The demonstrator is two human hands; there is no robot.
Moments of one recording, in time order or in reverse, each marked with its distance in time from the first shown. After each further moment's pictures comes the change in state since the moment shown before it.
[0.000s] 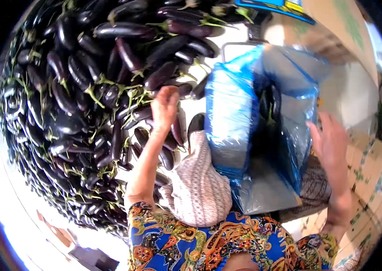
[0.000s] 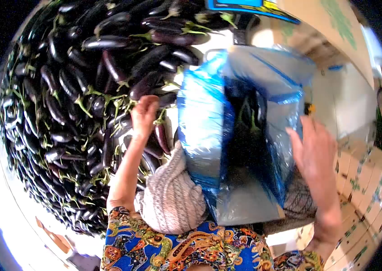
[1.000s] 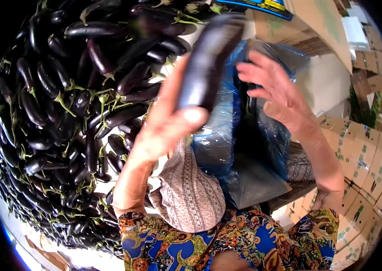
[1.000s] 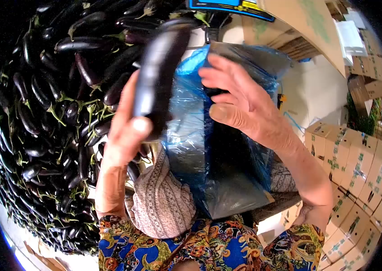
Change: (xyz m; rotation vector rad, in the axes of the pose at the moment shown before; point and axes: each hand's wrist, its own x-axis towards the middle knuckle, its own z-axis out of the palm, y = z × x) left_hand -0.018 0.171 -0.011 -0.801 -0.550 -0.039; right_hand 0.054 -0.066 -0.006 1.458 -0.304 -0.142
